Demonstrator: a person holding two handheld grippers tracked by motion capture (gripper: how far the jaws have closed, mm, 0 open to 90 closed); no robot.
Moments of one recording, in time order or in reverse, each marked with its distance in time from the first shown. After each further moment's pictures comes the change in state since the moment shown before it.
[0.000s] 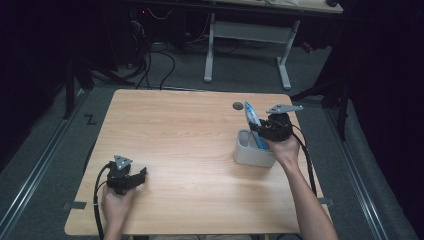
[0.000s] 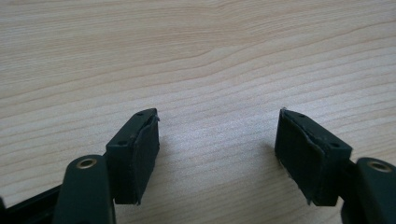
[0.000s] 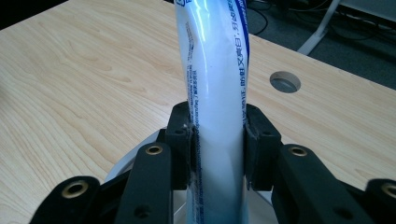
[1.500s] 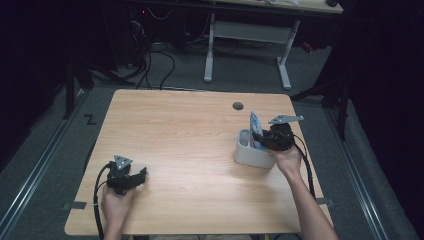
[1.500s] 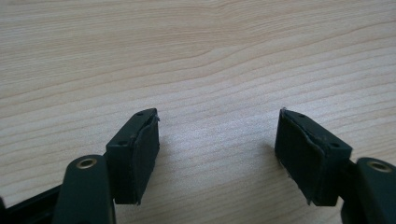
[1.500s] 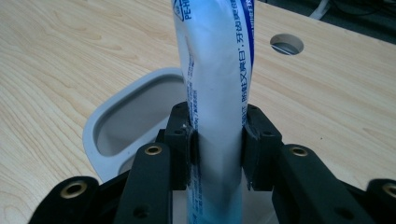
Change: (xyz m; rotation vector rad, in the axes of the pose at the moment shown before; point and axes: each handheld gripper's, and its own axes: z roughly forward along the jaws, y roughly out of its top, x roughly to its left) left arm 0.000 0.000 0.000 0.000 0.000 0.000; right arm -0.004 -0.034 0.004 0.064 -0.008 0.034
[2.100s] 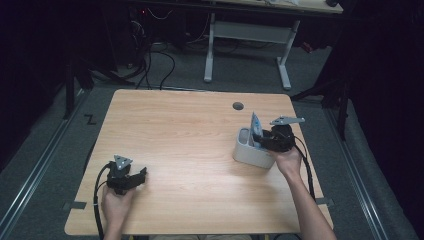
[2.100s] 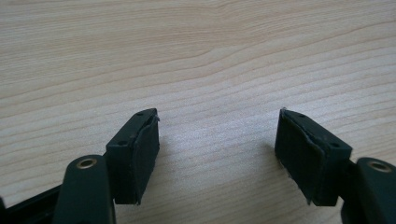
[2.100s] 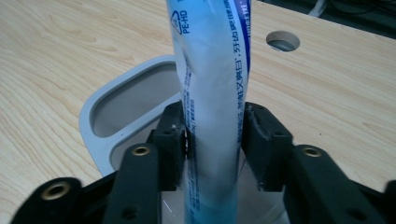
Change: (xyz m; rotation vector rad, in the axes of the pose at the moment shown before) left arm 0.000 0.000 0.000 0.000 0.000 0.000; right arm -0.004 -0.006 0.003 -0.018 -0.006 0.020
